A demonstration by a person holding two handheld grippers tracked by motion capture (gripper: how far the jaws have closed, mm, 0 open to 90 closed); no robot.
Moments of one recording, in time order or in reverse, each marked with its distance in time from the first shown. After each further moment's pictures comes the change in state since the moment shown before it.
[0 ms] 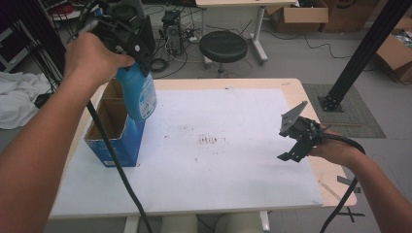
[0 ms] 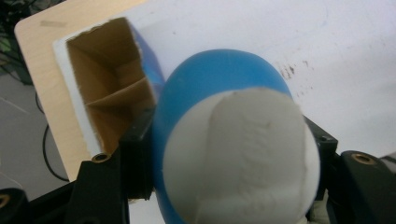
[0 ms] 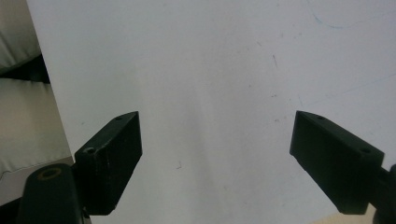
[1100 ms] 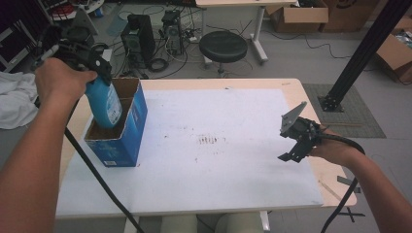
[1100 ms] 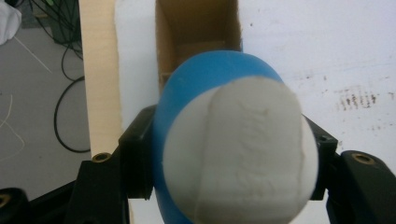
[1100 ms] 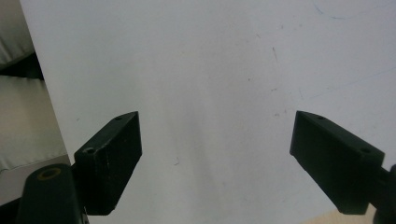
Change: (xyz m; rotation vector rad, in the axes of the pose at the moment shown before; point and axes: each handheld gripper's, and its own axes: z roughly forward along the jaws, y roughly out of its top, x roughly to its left) left arm 0.086 -0.034 0.049 -0.010 0.096 -0.231; right arm -0.003 -0.004 0.004 0.016 0.001 0.007
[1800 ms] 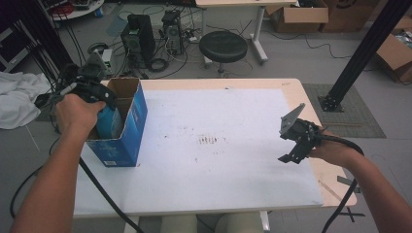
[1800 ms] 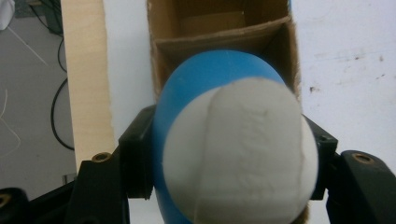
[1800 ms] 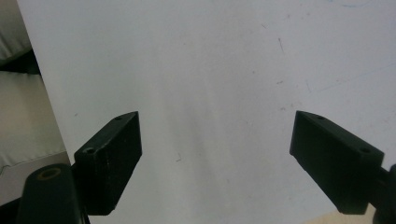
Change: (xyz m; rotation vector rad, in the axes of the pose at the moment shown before) left arm 0.008 -0.030 0.090 0.029 0.024 0.026; right arm -0.001 -0.003 0.007 0.018 0.010 0.009
